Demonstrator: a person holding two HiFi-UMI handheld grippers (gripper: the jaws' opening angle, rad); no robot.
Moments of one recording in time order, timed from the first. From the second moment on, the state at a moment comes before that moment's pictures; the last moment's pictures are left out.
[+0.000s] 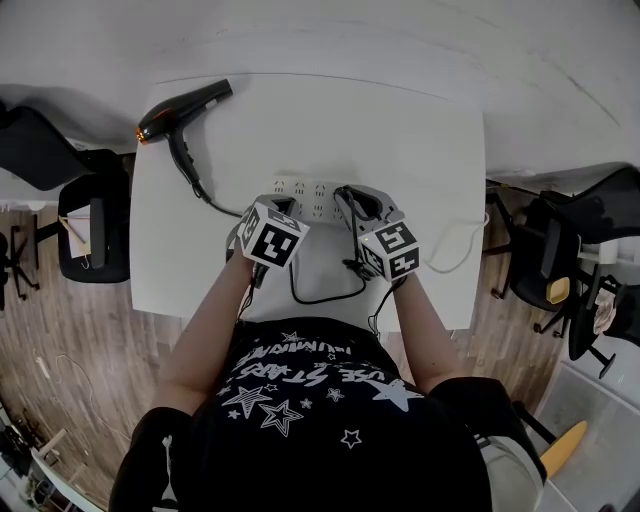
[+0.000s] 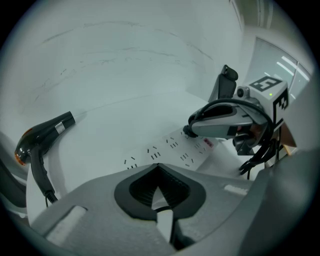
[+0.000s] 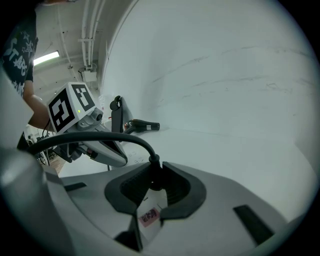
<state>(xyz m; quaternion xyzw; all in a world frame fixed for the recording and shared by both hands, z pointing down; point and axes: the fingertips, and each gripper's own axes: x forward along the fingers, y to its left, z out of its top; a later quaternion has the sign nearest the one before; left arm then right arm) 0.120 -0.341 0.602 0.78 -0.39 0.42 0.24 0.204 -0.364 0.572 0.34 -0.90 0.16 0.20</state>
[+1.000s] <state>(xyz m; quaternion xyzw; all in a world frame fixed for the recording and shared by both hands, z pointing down) 0.121 -0.331 0.598 0.81 -0.34 0.42 0.22 0.220 -0.326 0.493 0.42 -0.89 0.10 0.15</state>
